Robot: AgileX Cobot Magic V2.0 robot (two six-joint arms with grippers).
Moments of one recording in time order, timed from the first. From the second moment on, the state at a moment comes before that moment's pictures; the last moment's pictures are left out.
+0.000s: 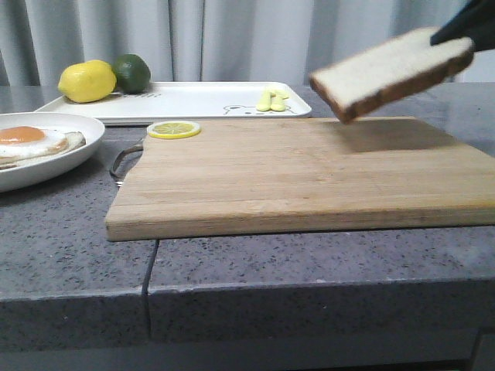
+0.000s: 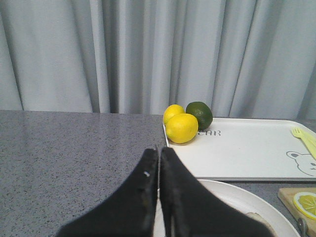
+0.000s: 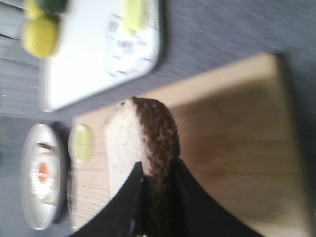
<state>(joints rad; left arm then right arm) 0.01 0.43 -0.35 -0.01 -0.03 -0.08 -0.19 1.61 -1.19 1.15 0.97 -0.53</state>
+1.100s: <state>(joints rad) 0.01 0.43 -0.35 -0.01 -0.03 -0.08 0.67 1.99 -1.50 1.58 0.49 -0.54</state>
